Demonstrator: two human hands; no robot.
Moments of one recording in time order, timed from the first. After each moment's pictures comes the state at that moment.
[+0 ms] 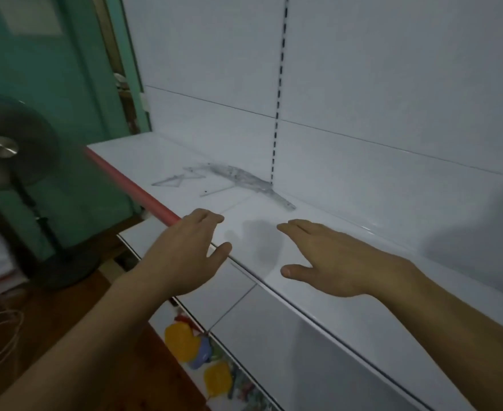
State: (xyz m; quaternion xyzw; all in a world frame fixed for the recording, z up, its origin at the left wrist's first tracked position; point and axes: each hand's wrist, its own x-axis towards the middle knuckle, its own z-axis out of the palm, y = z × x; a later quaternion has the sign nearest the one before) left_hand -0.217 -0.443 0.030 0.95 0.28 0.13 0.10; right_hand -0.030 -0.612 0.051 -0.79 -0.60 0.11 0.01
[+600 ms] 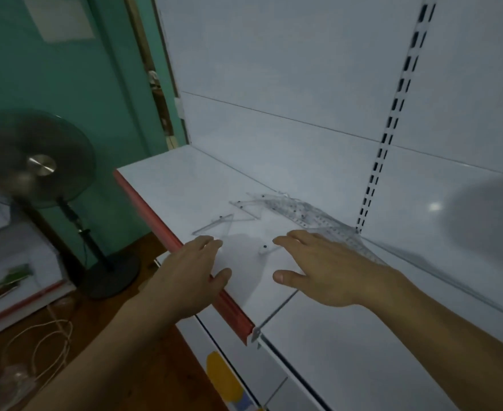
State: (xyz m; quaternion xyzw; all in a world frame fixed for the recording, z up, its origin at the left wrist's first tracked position) left_hand -0.177 -0.204 -0.001 0.92 0.38 0.02 0.09; right_hand 0.027 -0.343 0.016 -0.75 -0.64 0.15 0.03
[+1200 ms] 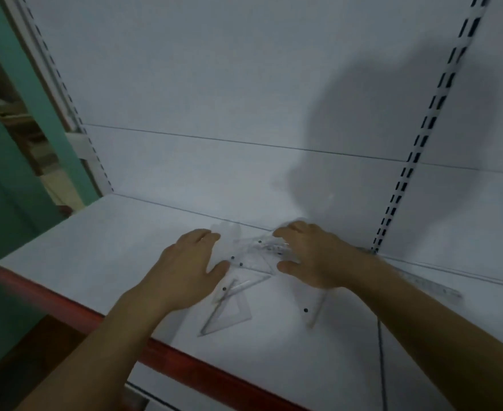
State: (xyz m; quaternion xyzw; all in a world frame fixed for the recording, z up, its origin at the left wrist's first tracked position) left_hand -0.095 0.014 0.000 0.98 0.13 0.04 0.13; right_hand 0.052 -0.198 0.011 -0.89 -0.44 0.09 0.07
